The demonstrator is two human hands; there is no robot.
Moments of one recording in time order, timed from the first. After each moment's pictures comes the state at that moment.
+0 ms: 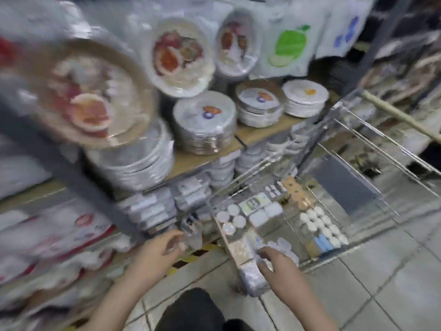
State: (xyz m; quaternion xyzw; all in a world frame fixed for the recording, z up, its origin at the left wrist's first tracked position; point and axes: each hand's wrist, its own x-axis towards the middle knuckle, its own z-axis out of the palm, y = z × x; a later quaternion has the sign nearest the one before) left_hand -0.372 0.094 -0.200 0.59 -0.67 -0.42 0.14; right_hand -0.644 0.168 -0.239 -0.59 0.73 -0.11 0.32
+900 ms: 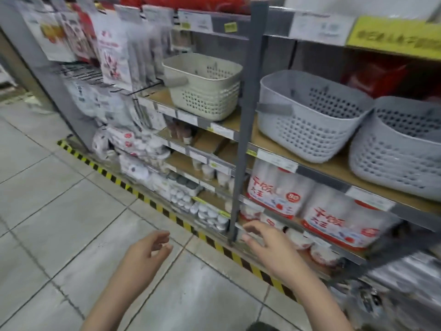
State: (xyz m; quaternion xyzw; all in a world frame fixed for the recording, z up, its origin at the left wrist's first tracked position) left_hand 0.099 0.478 -0.154 0.88 -0.19 -0.23 0.37; right_hand -0.051 0.252 -0.146 -0.89 0.24 -0.01 0.37
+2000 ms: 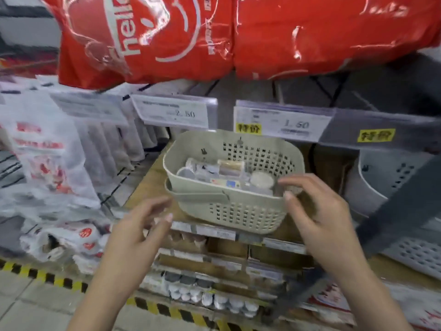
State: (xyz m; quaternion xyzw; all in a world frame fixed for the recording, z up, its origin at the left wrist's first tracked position) left_hand 0.541 0.294 -0.044 0.77 -0.40 -0.16 0.47; right_hand 0.327 0.129 -0.038 -0.84 0.31 -0.38 0.24
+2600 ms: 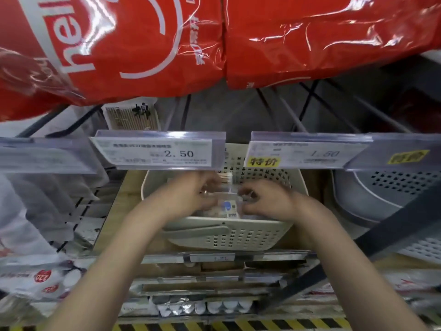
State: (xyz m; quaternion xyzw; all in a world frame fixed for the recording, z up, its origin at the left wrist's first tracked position) left_hand 0.605 0.121 -0.039 0.66 -0.68 -0.26 0.18; right_hand 0.418 0.050 -0.044 -0.86 0.42 0.02 0.29
